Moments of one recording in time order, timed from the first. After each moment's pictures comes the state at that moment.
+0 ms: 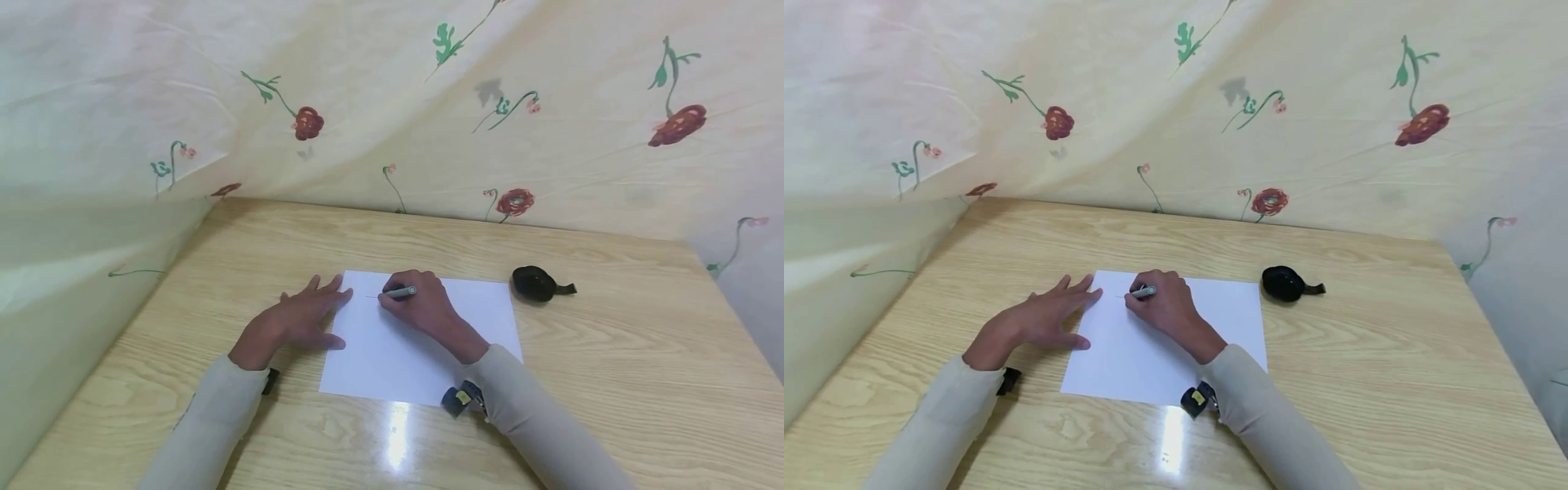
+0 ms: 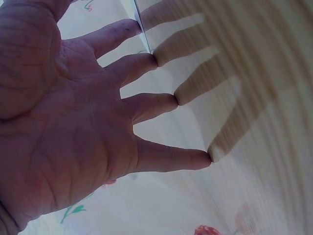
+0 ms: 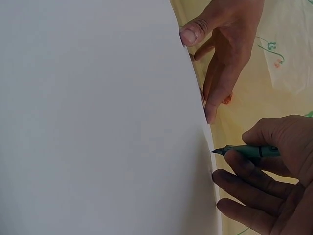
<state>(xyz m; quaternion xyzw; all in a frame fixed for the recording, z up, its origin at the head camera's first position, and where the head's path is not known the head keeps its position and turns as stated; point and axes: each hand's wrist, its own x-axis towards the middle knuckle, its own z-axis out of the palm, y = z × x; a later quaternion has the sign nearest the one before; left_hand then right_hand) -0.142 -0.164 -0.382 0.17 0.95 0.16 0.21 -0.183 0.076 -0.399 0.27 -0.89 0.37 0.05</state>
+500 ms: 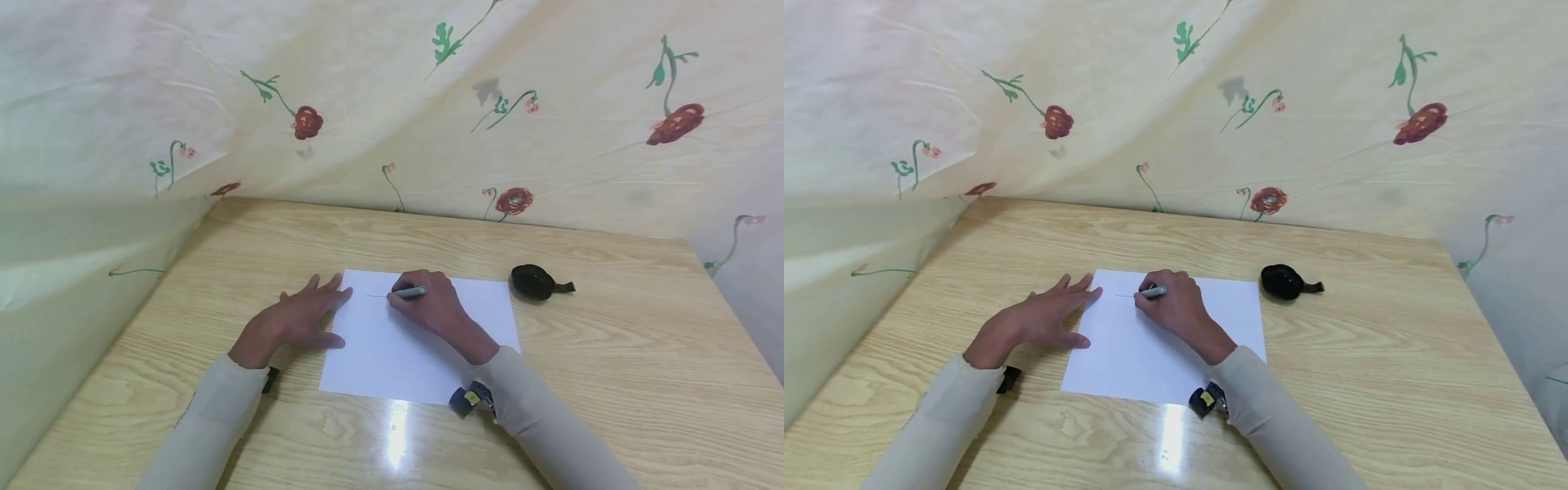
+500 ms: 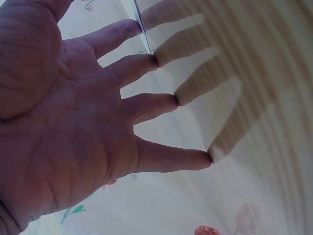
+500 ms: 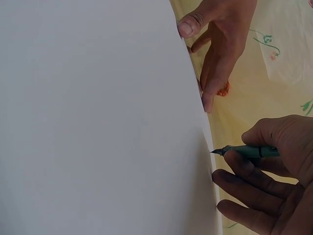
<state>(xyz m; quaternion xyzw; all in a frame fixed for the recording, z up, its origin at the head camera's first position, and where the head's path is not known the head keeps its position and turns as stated) -0.140 -0.164 -0.380 0.18 0.95 0.17 0.21 -0.179 0.090 -0.397 0.26 -0.89 0.36 0.06</state>
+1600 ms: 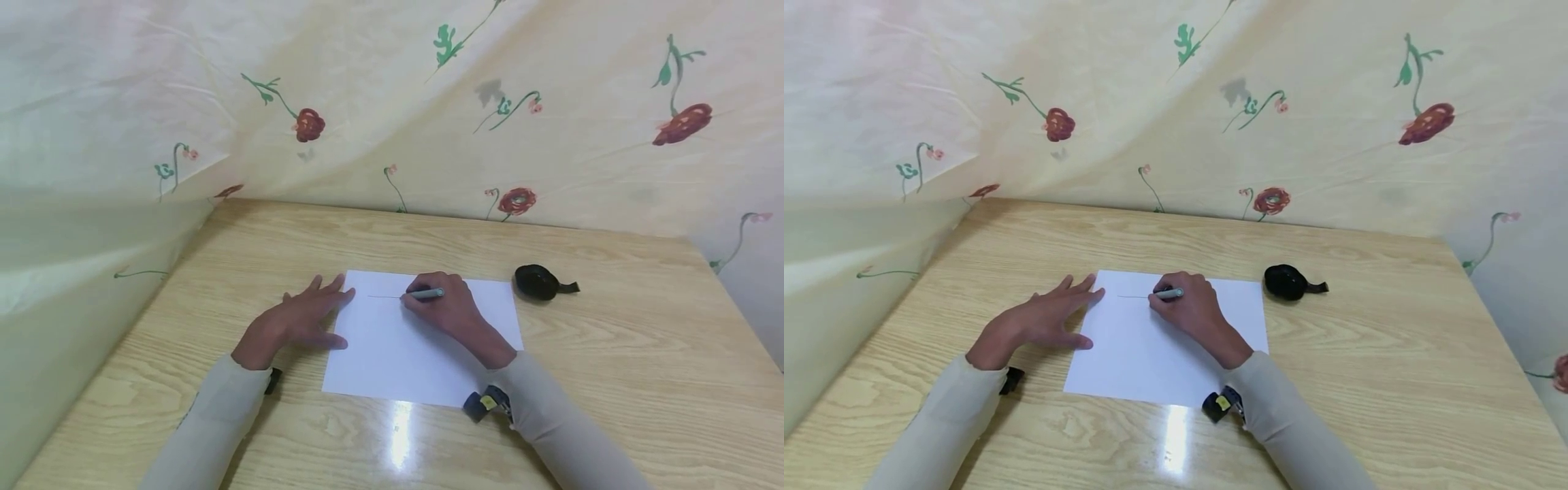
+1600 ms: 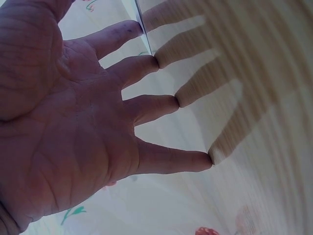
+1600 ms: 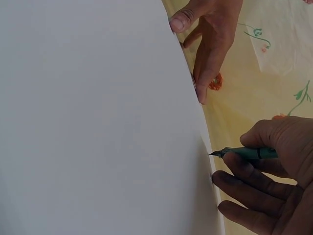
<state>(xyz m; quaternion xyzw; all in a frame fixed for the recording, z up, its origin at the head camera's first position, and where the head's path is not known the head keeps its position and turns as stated) -0.142 -0.167 -0.374 0.18 0.94 0.18 0.23 -0.180 0.108 -0.394 0.24 -0.89 0.38 0.04</state>
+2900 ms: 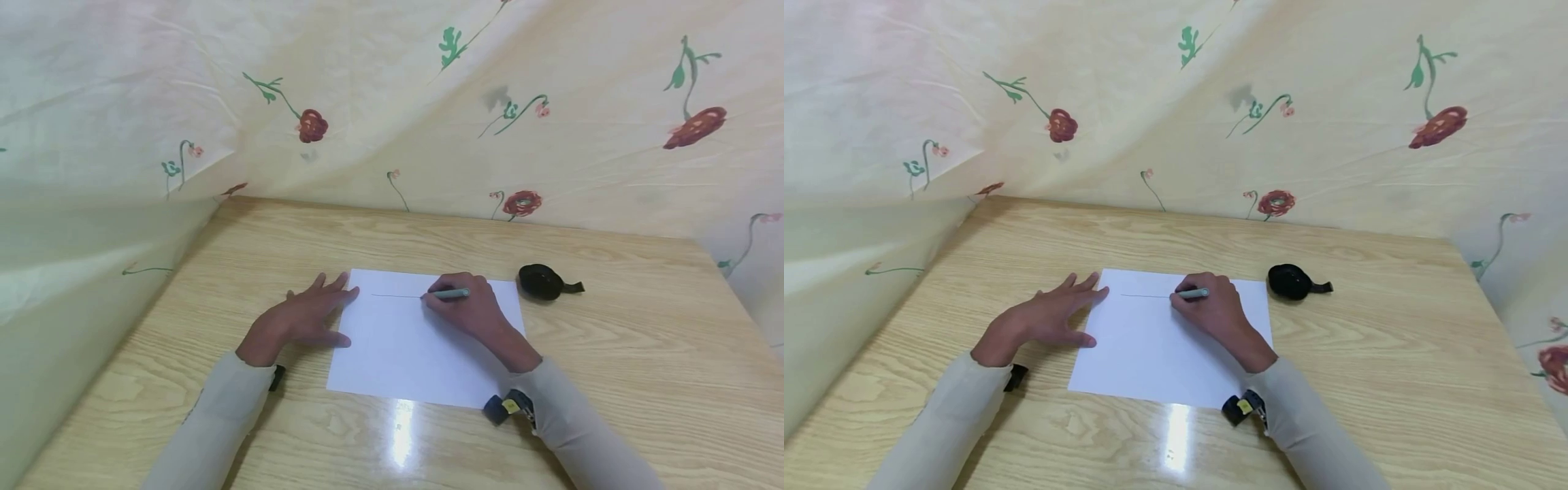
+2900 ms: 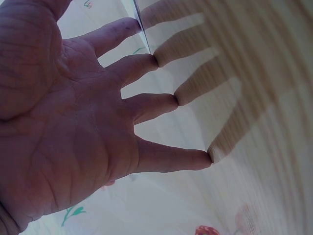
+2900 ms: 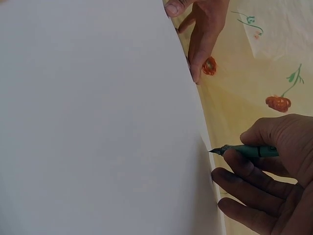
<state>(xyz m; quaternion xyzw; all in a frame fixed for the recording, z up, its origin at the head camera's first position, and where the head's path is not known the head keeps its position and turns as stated) -0.148 -0.165 -0.367 0.18 0.94 0.18 0.23 -0.190 0.137 -0.393 0.23 -0.89 0.38 0.05</state>
